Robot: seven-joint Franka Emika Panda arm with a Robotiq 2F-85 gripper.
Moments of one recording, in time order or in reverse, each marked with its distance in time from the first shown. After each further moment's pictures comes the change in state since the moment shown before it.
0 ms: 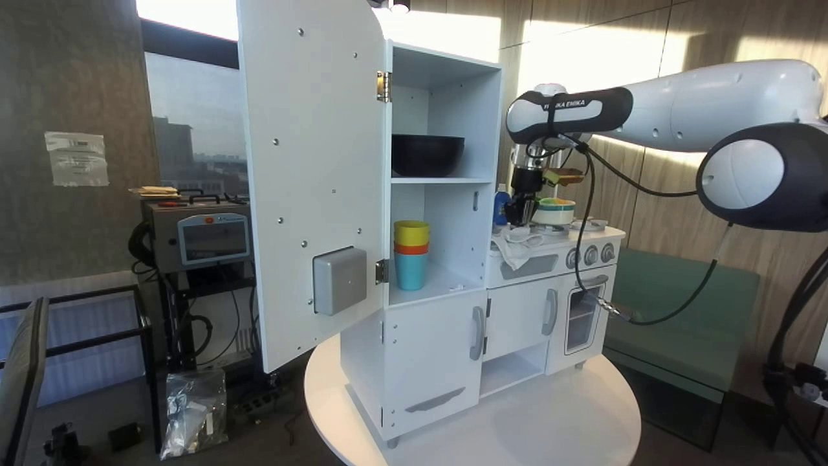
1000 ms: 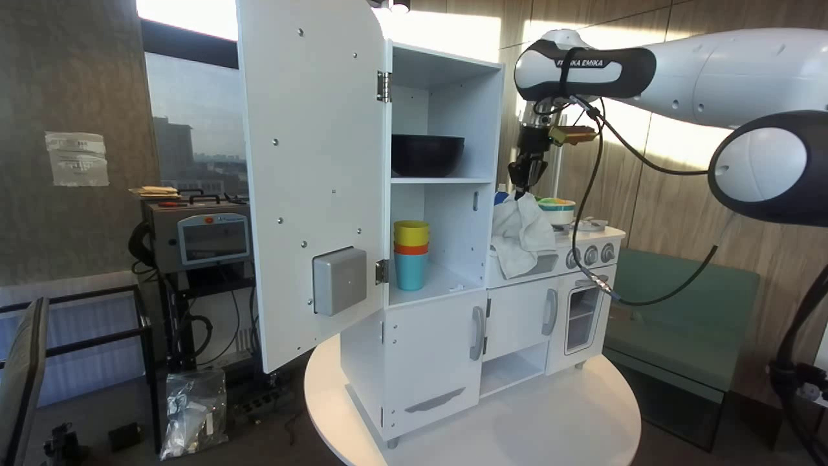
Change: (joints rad) arm 0.022 -0.048 0.011 0.152 -0.071 -0.081 0.087
